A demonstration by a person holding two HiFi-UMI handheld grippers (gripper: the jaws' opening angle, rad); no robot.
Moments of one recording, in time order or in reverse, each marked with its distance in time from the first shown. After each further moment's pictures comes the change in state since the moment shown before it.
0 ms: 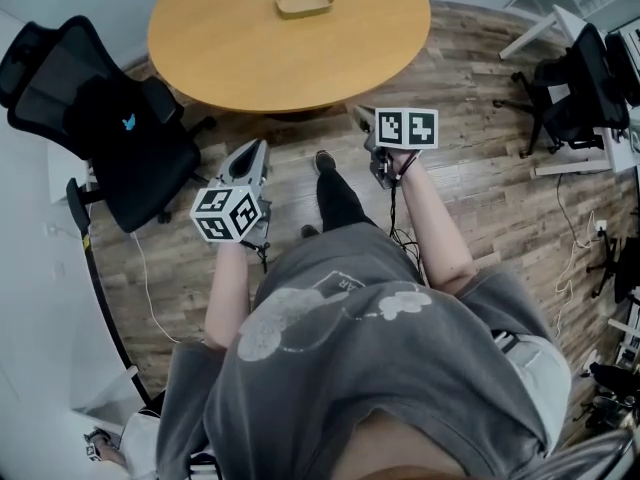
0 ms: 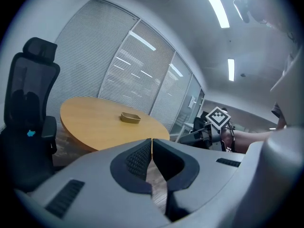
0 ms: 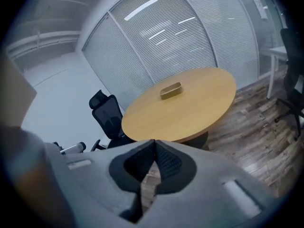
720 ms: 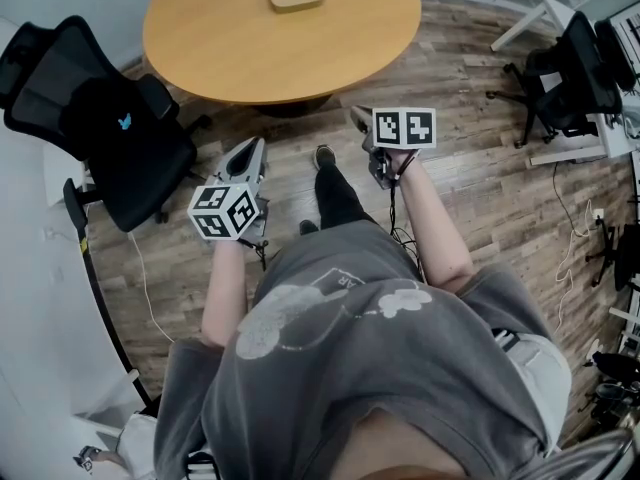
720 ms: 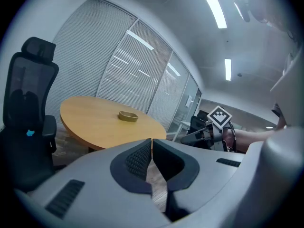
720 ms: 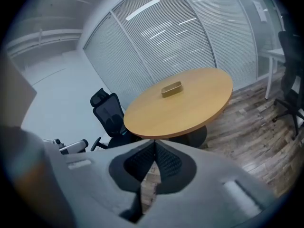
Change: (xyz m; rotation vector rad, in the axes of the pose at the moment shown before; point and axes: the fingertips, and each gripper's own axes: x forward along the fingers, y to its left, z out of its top) left arm -0.023 -0.012 -0.013 0.015 0.011 -0.032; right arm -0.024 0.014 -0.028 -0.013 -0.003 -0.015
